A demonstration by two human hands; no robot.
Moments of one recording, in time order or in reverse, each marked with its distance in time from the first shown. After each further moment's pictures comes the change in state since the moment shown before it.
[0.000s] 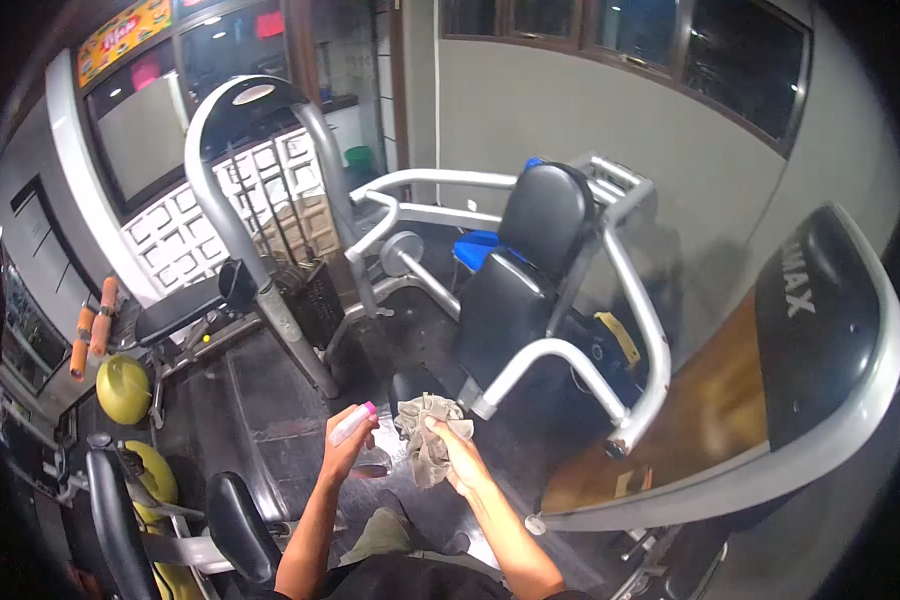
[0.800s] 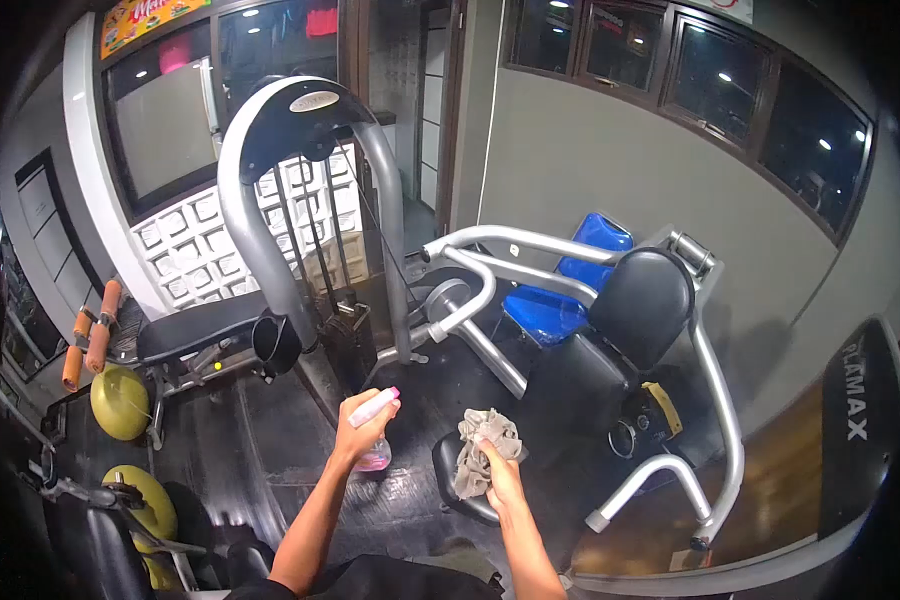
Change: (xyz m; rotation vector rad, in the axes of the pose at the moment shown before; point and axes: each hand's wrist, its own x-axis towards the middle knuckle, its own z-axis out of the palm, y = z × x) left_hand 0.226 0.003 -0.163 0.135 0.105 0.161; right_hand 0.209 0.013 0.098 -0.088 0.234 -0.238
